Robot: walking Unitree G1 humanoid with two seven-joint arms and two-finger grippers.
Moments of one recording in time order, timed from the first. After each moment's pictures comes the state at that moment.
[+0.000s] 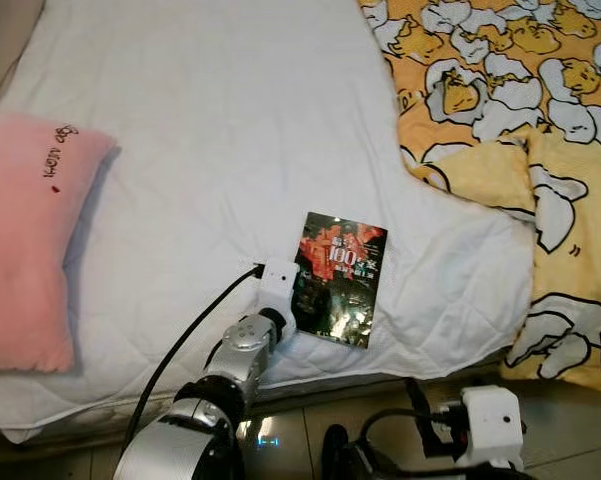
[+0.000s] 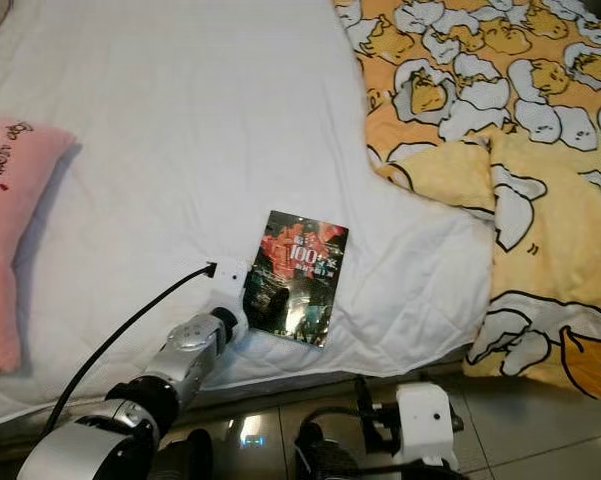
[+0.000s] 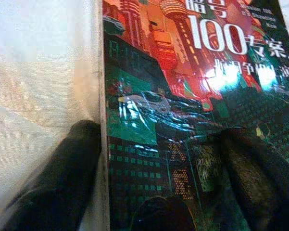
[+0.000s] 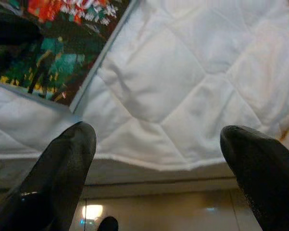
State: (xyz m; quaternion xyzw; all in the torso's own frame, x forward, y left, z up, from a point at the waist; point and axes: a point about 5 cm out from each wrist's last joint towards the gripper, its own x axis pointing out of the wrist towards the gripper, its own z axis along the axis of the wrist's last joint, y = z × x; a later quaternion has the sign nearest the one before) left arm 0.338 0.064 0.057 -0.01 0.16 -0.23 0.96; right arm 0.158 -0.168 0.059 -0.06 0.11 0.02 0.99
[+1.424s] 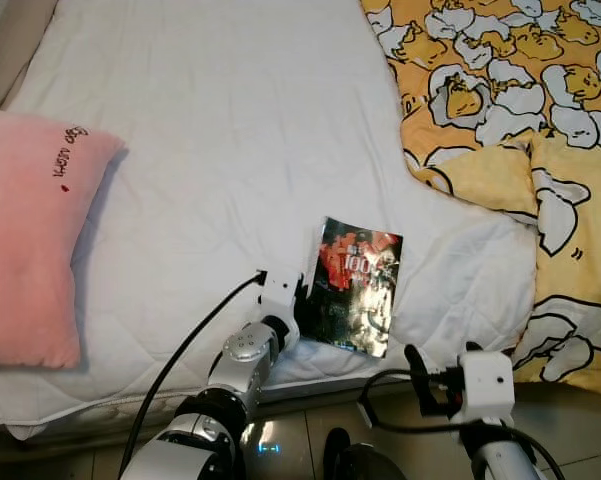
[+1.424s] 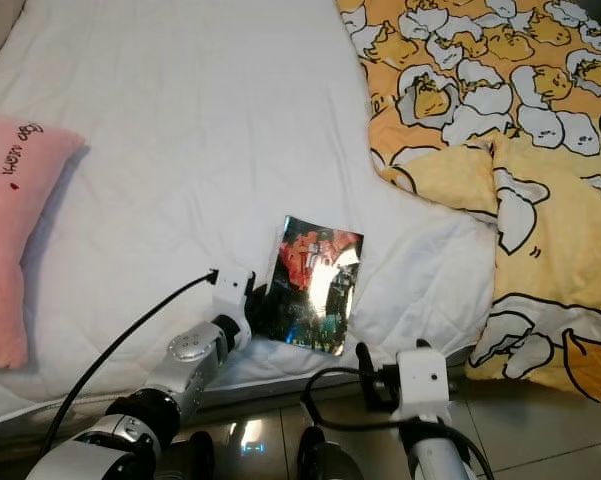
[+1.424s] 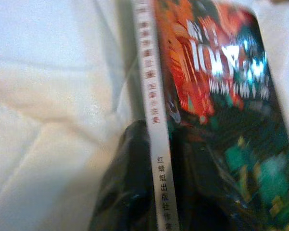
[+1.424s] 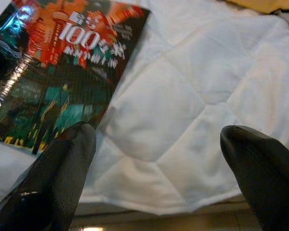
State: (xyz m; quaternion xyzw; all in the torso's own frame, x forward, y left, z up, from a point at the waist) left arm 0.329 0.060 0.058 -0.05 0.12 -0.27 0.95; right arm 0.199 -0.173 0.063 -0.04 0.08 0.02 1.00
